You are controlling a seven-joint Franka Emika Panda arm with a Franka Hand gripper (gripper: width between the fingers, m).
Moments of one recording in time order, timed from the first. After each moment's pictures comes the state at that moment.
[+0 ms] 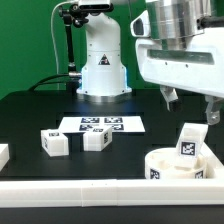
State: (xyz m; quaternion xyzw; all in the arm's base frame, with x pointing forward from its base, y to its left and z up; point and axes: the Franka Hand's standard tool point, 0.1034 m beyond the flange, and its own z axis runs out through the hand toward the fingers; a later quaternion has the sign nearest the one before) arm 0.641 0.094 0.114 -0.86 0.50 0.05 0.07
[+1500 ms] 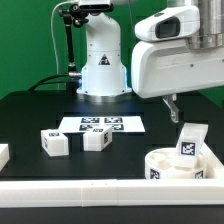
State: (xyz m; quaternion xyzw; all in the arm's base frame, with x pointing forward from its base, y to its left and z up) arm 0.640 0.110 0.111 -0.99 -0.14 -0.01 0.04
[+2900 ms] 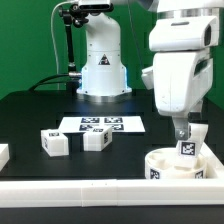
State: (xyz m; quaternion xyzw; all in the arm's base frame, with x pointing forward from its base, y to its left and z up) arm 0.642 0.090 0.086 -0.86 -0.51 -0.04 0.00
